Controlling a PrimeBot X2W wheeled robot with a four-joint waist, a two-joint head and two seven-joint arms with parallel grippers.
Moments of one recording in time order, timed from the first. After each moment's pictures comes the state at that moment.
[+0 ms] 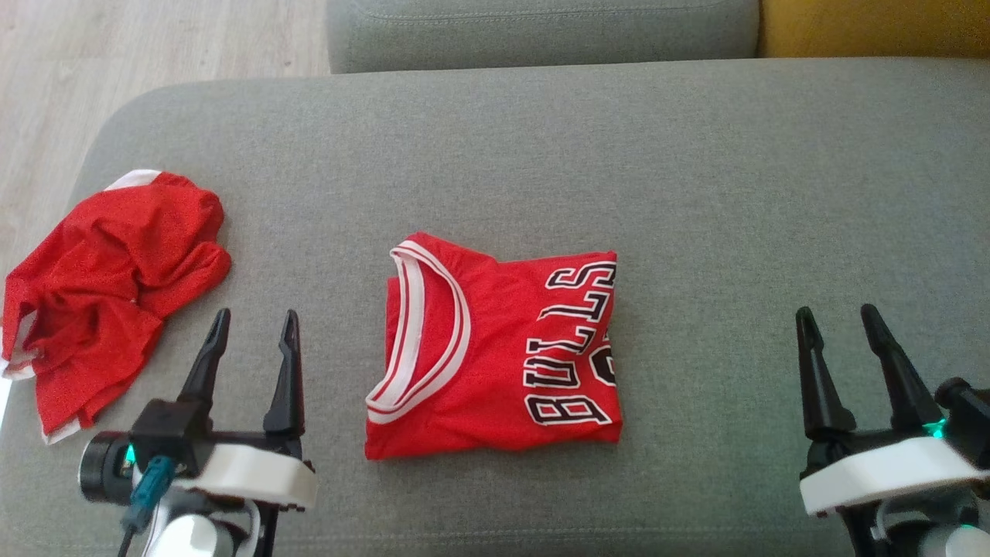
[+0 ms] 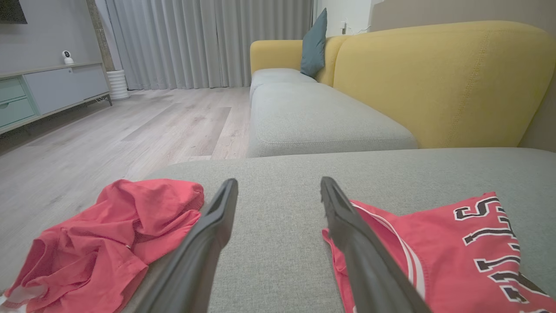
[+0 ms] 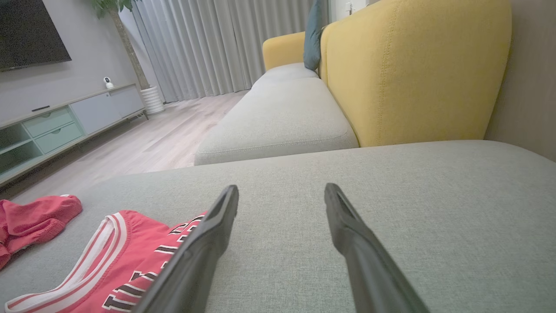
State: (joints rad) left arm 0.00 0.27 -0.31 0.02 -0.27 0.20 -0.25; right arm 0.14 -0.04 -0.04 -0.19 0.23 0.13 0.08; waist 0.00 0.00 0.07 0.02
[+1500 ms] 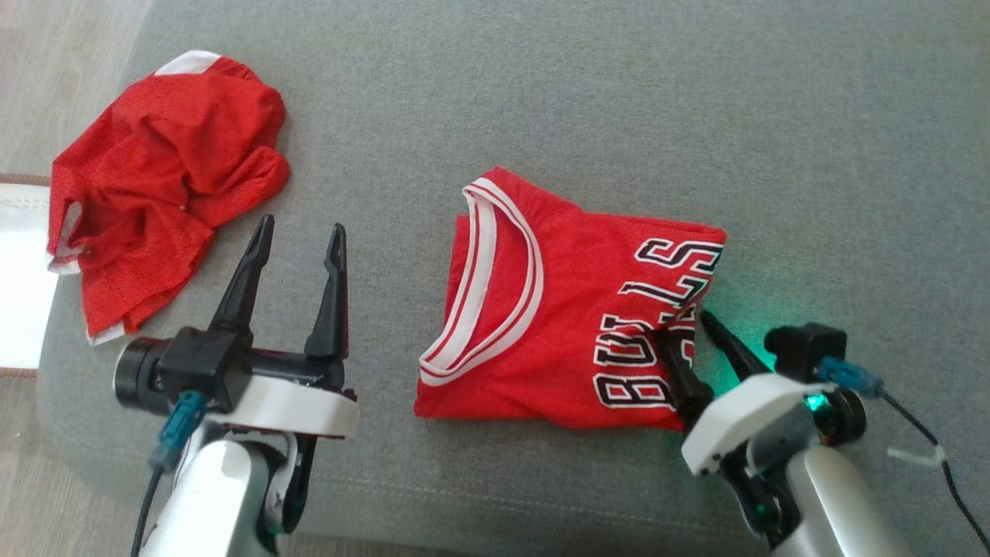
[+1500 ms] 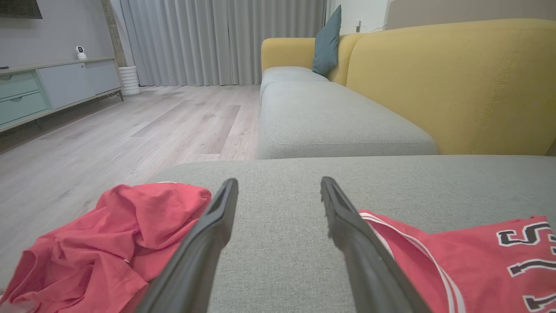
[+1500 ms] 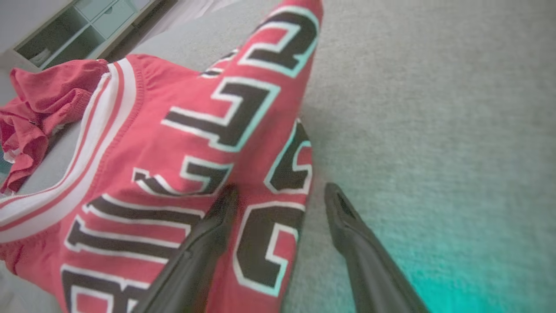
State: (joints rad) left arm -0.15 0.18 -0.32 0.01 -0.20 0.13 -0.25; right arm -0.15 -0.05 0.20 0.33 0.33 0.13 0.11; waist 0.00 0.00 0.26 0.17
